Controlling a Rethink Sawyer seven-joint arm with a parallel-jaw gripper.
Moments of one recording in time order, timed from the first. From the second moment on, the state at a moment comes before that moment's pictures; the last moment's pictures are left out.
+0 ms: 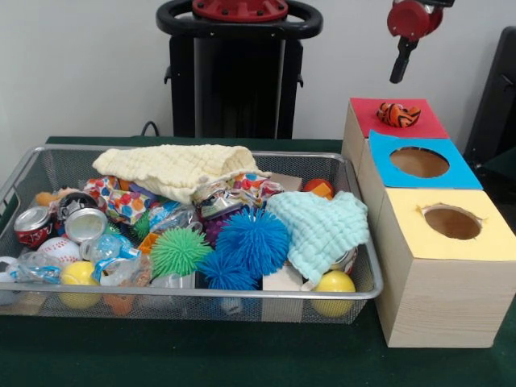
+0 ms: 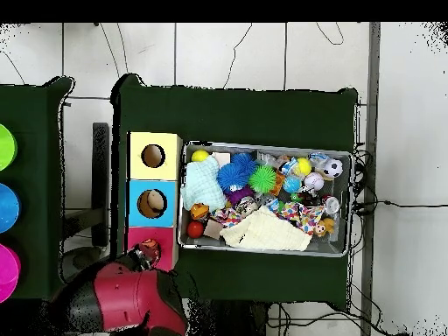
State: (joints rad) arm 0.37 -0.89 -0.25 1.96 0.01 0.49 0.93
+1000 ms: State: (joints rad) arm 0.33 -0.84 -0.23 1.96 0.01 0.42 0.93
